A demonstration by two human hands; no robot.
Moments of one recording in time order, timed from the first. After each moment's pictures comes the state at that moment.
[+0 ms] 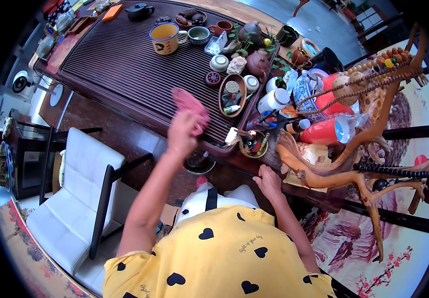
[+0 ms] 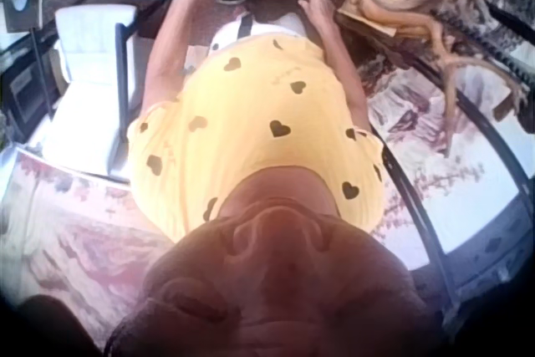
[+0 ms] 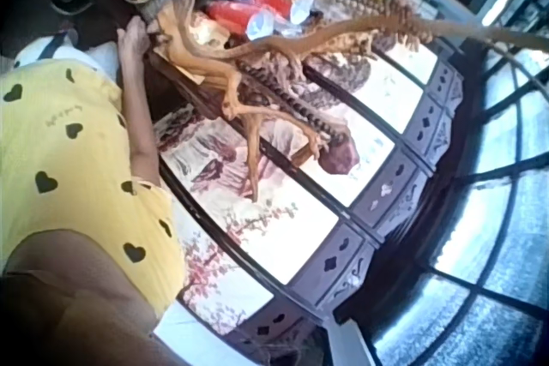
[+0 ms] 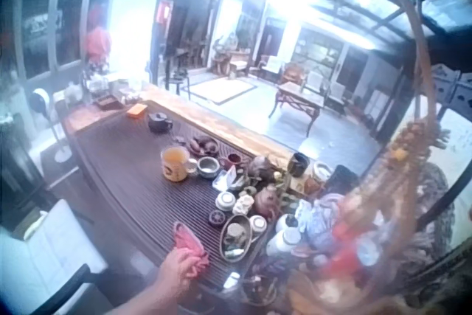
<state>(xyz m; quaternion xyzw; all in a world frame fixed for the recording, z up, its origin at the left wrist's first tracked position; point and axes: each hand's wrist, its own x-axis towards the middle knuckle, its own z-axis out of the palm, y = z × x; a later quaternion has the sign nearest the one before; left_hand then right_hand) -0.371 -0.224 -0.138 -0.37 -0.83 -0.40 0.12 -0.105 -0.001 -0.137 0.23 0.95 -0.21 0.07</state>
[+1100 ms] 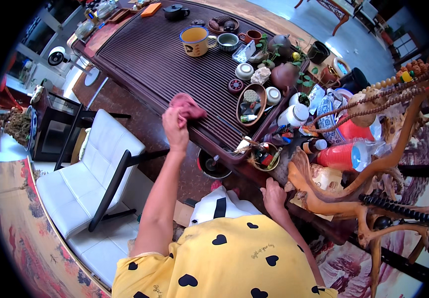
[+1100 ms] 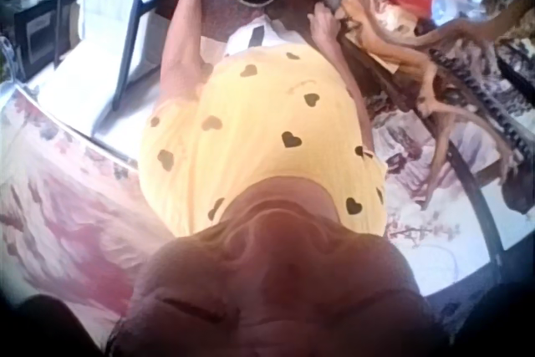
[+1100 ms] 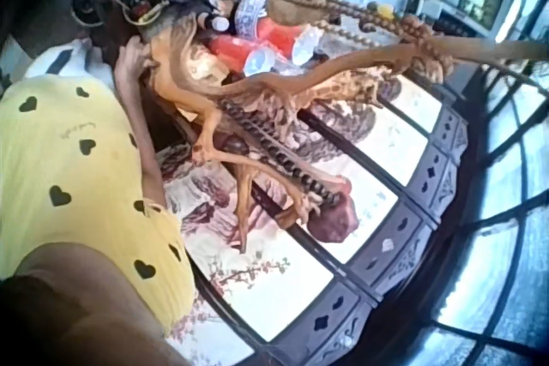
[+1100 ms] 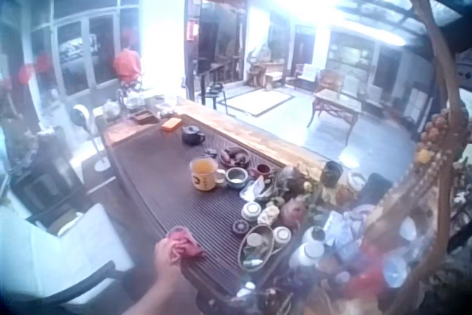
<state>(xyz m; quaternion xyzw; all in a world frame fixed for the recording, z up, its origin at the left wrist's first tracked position) -0.379 -0.254 -0.151 -0.13 -0.86 -0.40 0.31 -0.107 0.005 -0.155 0.16 0.97 -0.15 0.08</state>
